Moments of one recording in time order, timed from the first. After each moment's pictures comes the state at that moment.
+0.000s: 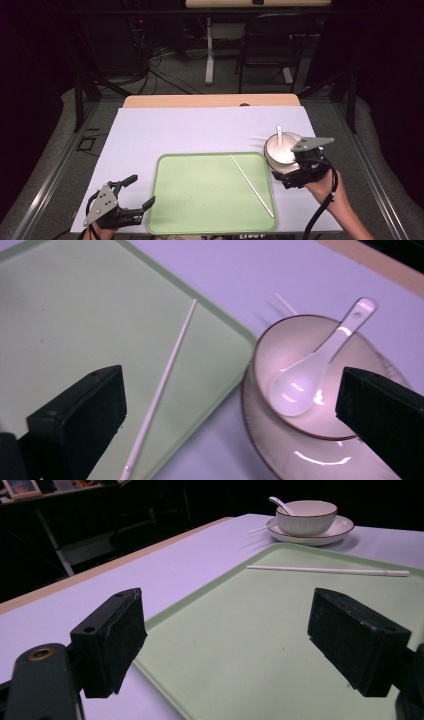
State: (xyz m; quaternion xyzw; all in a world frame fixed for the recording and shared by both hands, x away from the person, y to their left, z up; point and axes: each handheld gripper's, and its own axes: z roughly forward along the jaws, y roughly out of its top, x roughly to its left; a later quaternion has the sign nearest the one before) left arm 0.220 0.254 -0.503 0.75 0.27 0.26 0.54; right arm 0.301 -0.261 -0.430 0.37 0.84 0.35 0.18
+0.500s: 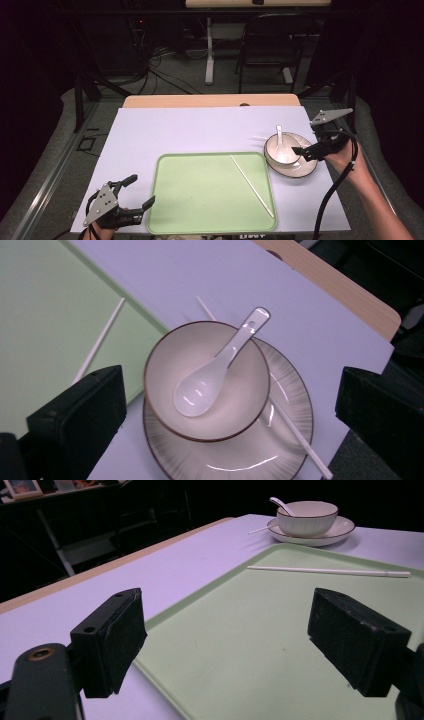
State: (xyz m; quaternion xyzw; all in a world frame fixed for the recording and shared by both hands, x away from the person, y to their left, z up) left arm 0.220 0.254 -0.503 0.75 0.27 0.26 0.54; right arm 0.362 -0.318 -0.405 0.37 0.85 0.31 0.20
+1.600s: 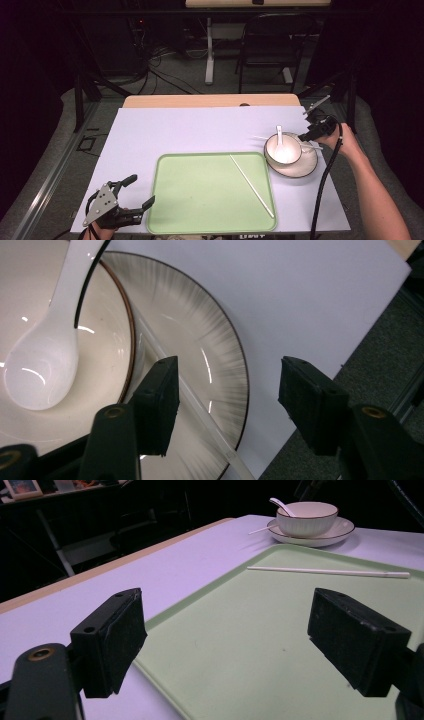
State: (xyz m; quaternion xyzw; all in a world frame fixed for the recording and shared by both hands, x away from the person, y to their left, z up) left arm 0.220 0.254 -0.504 0.75 0.28 0.26 0.54; right arm 0.464 -0.353 -0.471 0.41 0.88 0.17 0.15
